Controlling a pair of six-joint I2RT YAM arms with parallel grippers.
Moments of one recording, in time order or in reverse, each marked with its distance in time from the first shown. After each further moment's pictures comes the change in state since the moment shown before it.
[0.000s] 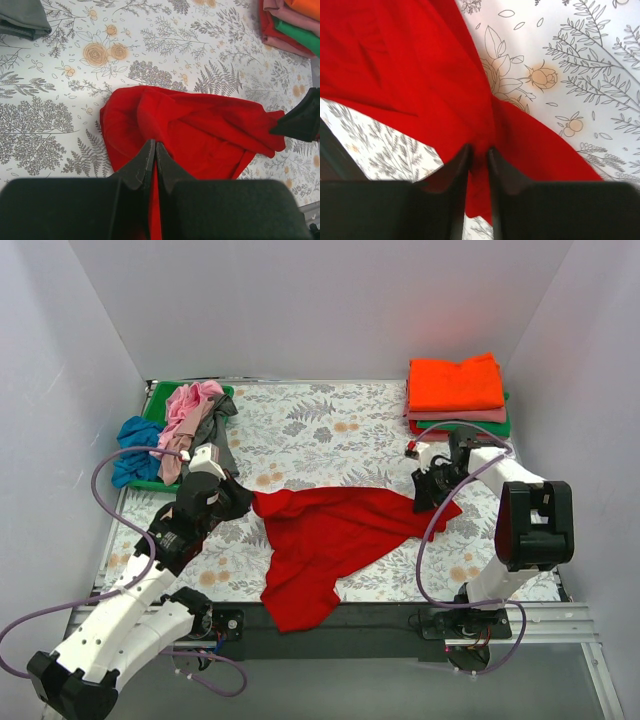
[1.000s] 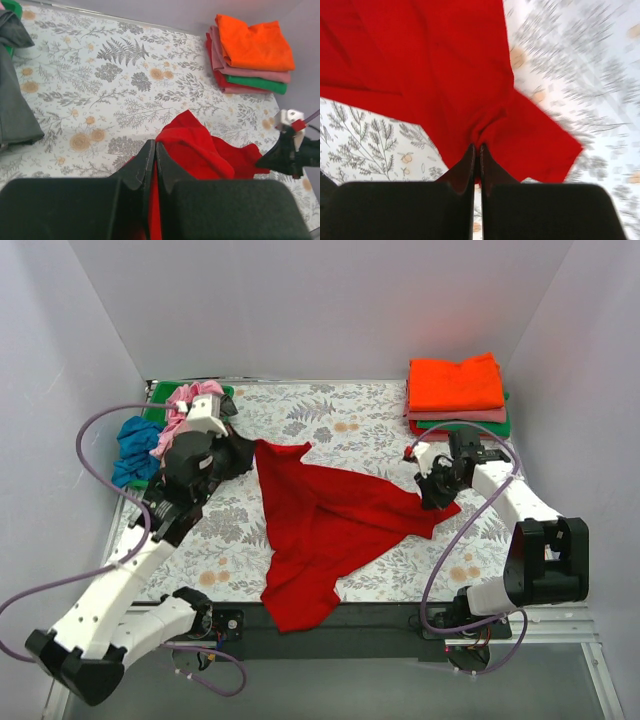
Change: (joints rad) left arm -0.003 0.250 0.373 0.108 -0.005 0.212; right arm 0.070 -0.230 -0.025 0.027 0.210 -0.011
